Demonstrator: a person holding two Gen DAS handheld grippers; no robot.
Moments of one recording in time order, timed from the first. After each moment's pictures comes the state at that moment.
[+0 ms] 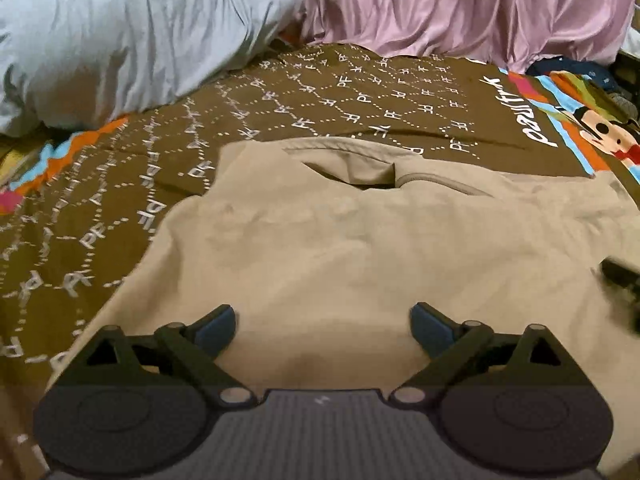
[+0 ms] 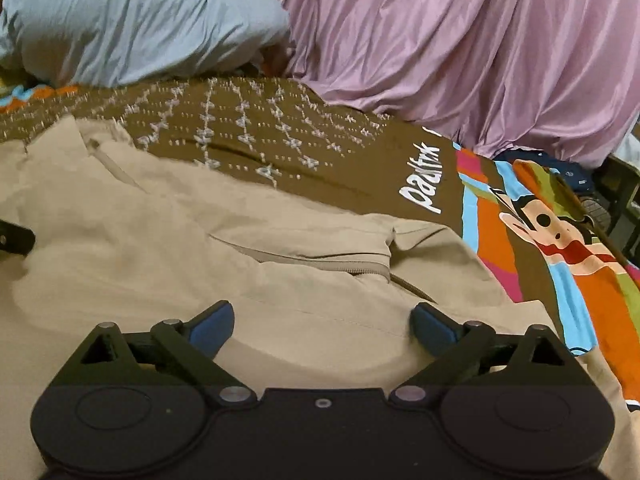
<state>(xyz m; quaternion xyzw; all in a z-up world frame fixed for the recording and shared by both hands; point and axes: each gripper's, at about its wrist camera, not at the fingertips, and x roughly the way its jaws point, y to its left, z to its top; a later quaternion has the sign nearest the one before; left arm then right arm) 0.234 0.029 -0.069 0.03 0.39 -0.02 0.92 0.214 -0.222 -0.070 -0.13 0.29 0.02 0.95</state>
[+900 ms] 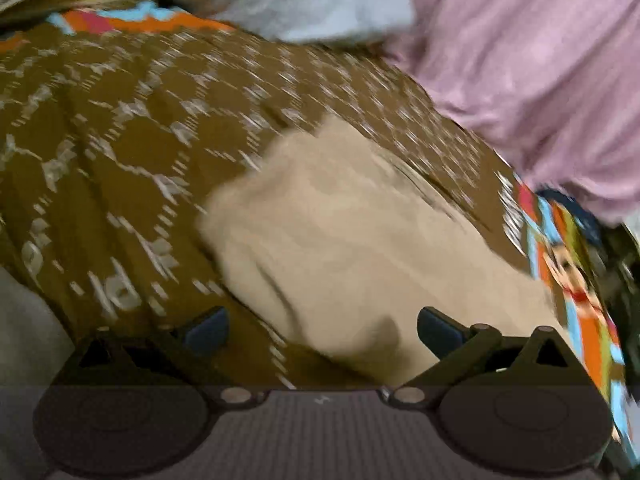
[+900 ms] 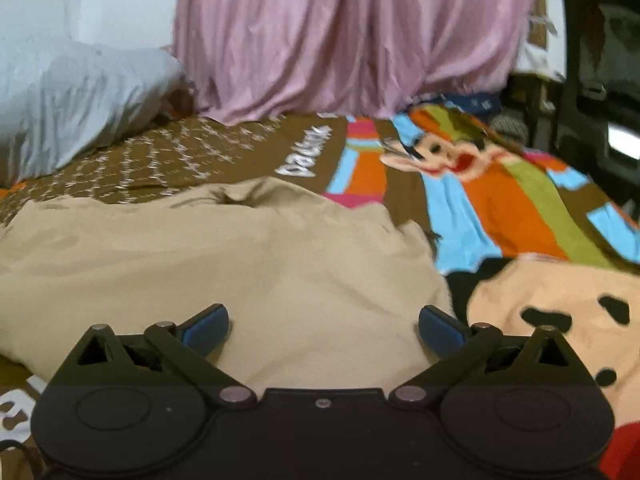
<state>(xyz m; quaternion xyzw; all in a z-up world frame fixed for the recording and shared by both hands) 0.152 0.135 -0.052 -0.26 0.38 0.02 0.88 0.099 -0.324 -0.055 -0.02 0.28 -0.08 0.96</state>
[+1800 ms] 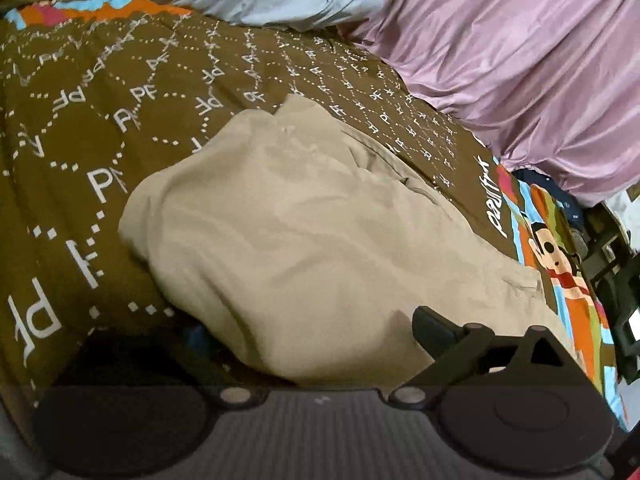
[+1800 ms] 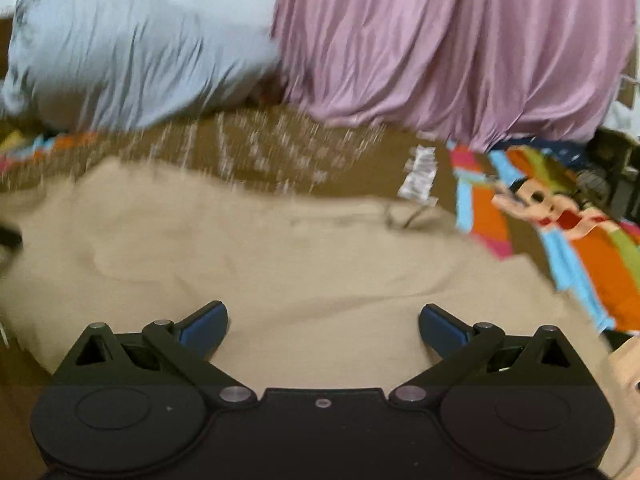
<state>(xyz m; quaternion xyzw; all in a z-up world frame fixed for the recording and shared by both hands) 0.178 0.111 -0.075 -0.25 0.39 -0.05 0.88 0.150 -0.223 -0.066 -0.07 0.29 0.01 0.95</state>
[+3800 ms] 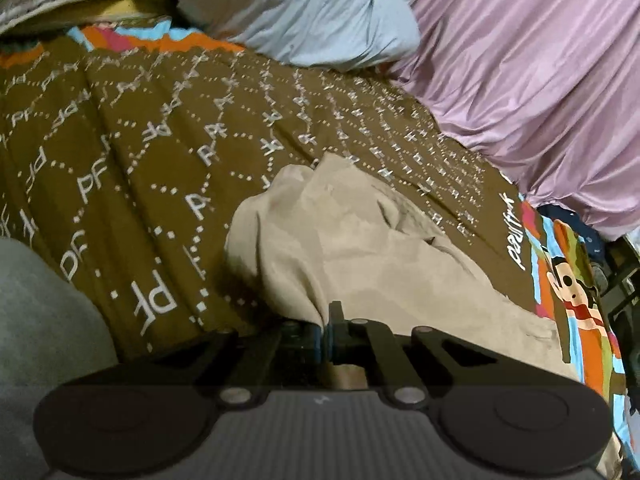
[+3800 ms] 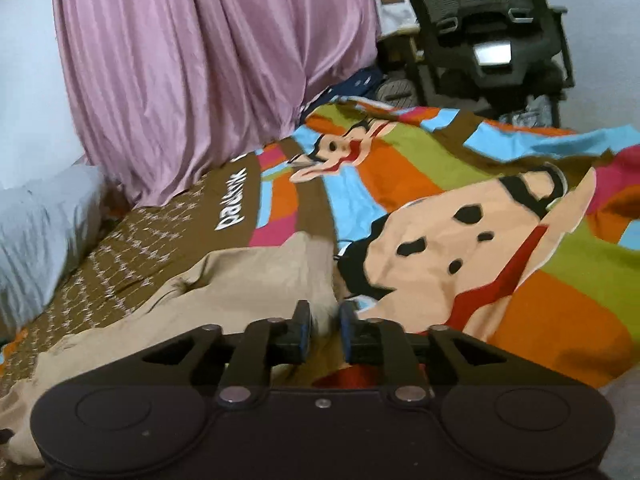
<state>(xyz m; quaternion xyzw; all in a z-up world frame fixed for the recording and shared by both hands) 0.124 0.140 -0.040 -0.26 0.36 0.01 0.90 -0.020 -0.352 0.009 0.17 0.22 -0.22 0.94</state>
